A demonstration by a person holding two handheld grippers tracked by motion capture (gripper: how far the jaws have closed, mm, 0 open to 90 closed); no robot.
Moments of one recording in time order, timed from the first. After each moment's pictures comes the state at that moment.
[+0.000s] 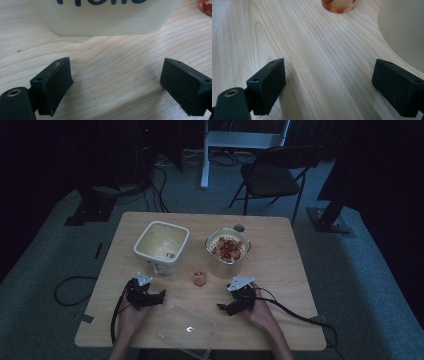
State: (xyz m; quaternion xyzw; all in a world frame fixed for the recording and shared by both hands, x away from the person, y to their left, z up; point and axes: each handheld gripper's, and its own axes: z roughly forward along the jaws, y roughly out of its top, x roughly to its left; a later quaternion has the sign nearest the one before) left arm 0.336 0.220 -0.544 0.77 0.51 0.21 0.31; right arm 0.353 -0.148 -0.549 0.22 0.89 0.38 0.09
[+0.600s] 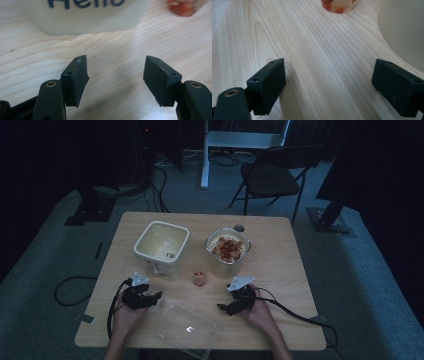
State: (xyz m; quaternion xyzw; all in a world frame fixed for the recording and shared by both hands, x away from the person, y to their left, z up) left arm 0.321 0.230 -0.521 0.79 0.48 0.16 0.34; right arm 0.353 -0.148 -0.549 0.22 0.89 0.38 0.09
